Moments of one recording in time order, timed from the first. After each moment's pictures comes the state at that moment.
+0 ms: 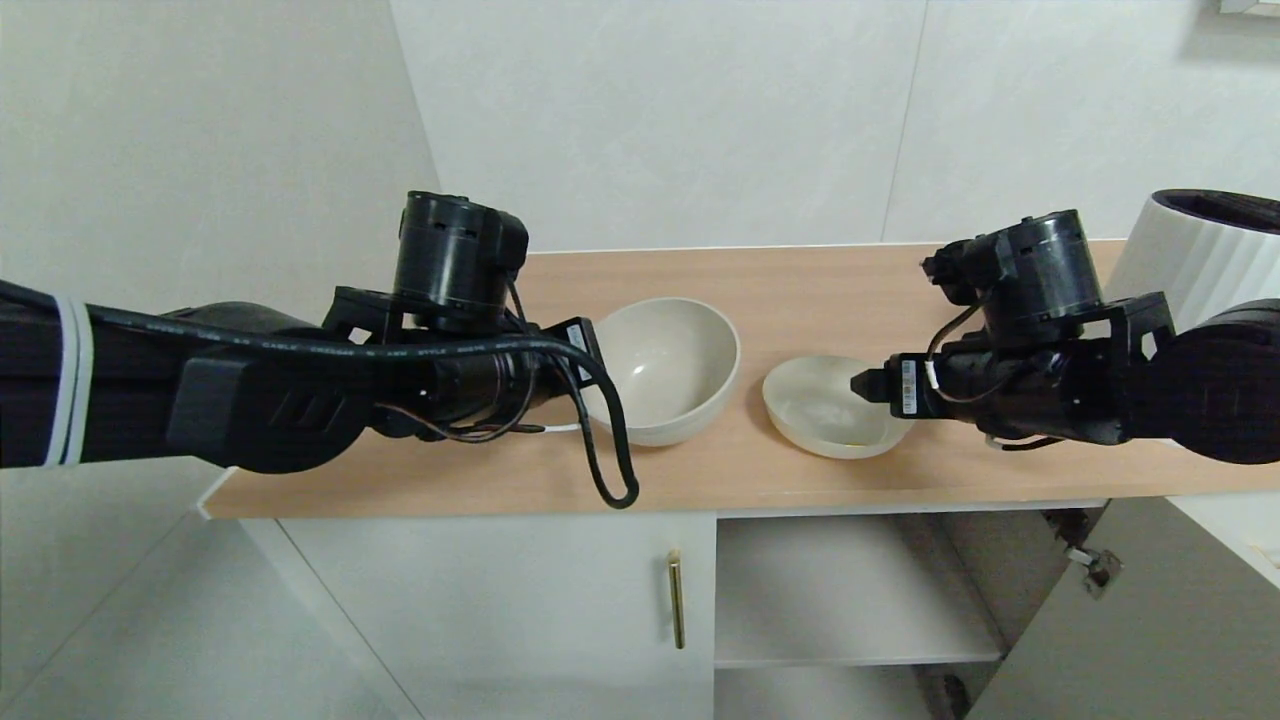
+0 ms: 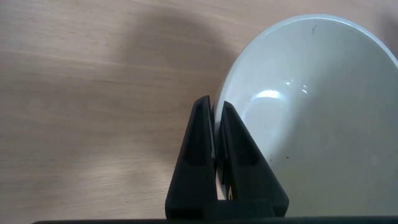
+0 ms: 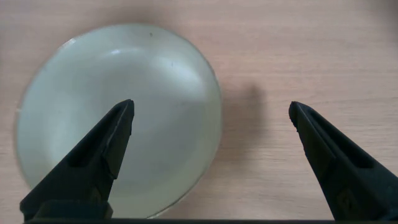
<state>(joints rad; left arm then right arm) -0.53 1.83 -1.27 -0.09 0.18 -0.56 0.50 1.77 -1.22 -0.02 -0.39 0.26</state>
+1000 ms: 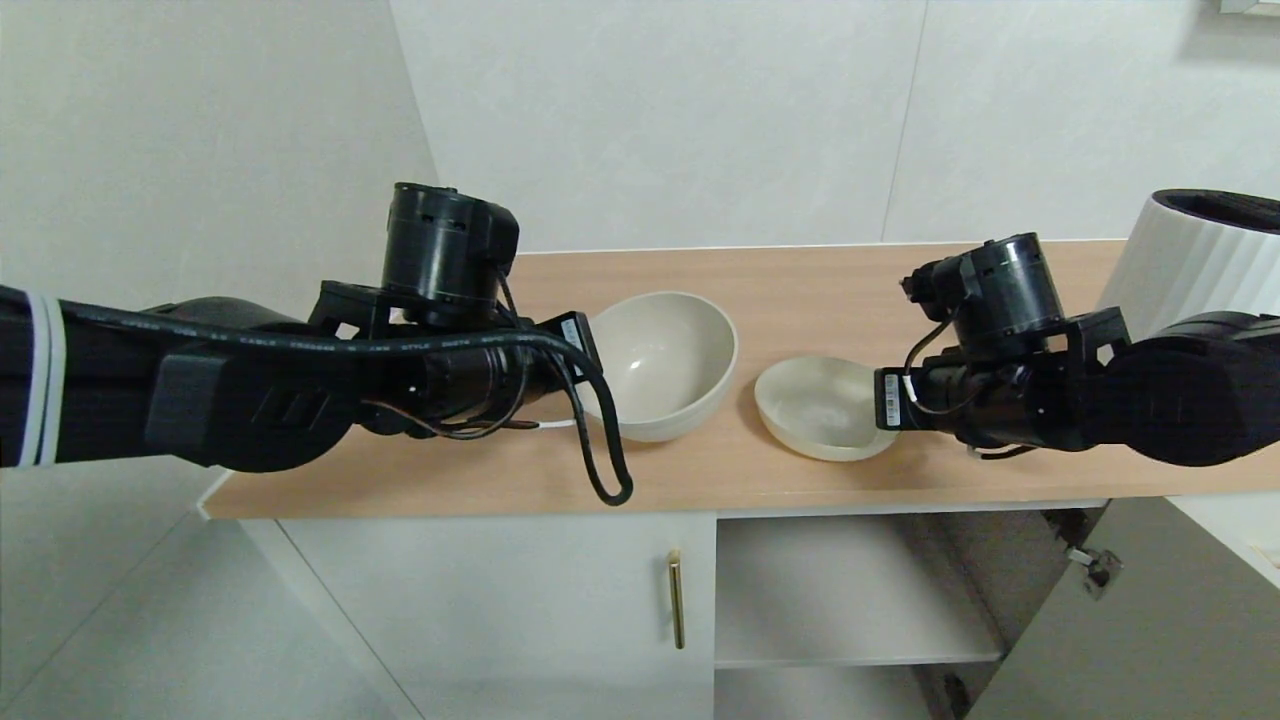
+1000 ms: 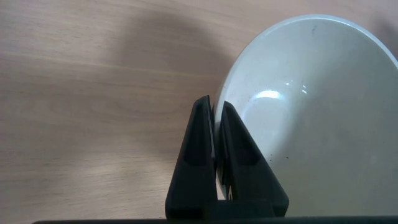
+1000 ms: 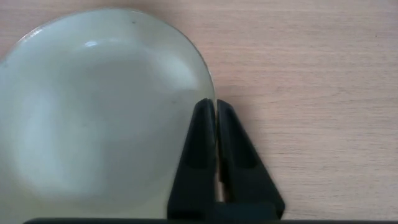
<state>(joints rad) -0.53 1.81 -1.27 -0.09 0.18 -0.56 0.50 1.82 -1.23 -0.02 -0.38 0.26</state>
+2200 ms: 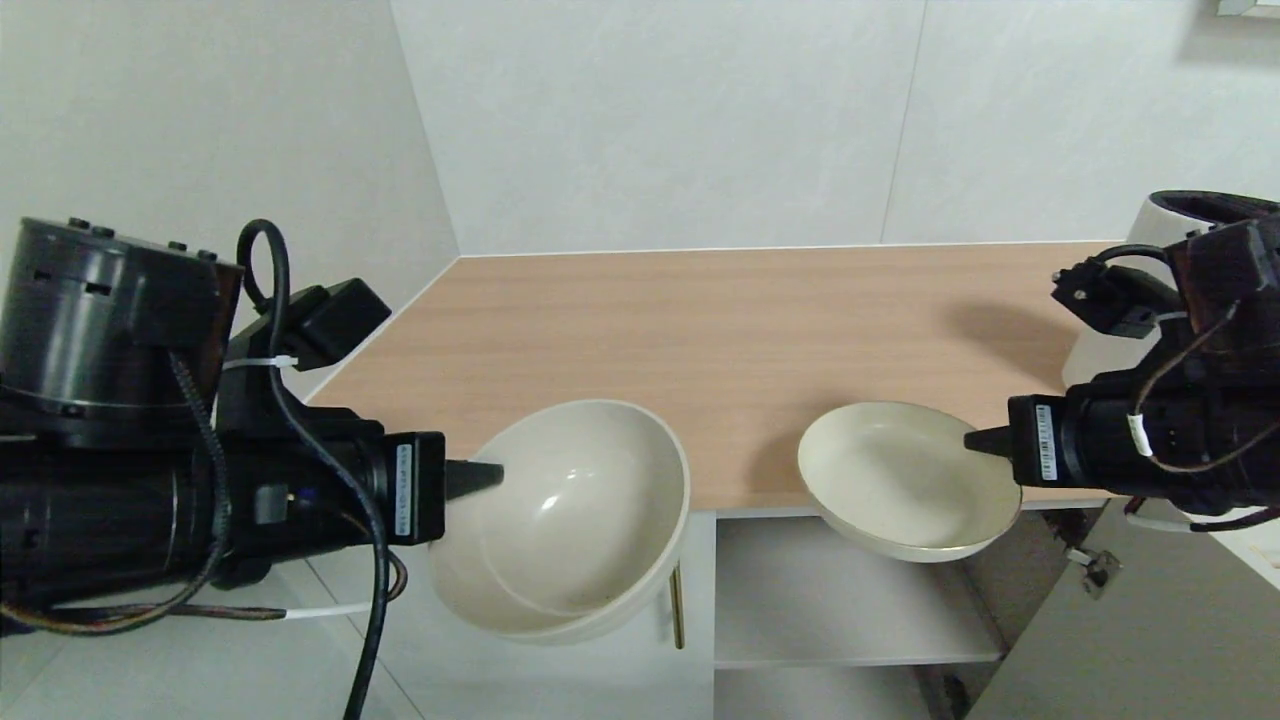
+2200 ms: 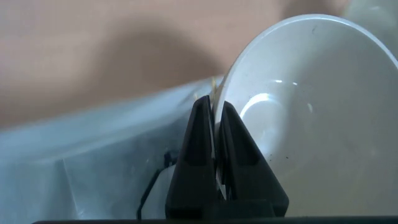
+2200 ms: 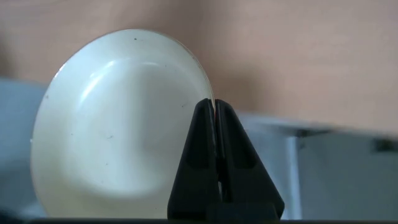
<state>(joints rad) -0.52 1.37 -0.93 0.12 -0.05 -0.38 0.50 1.43 -1.02 0.18 -0.12 0.34</state>
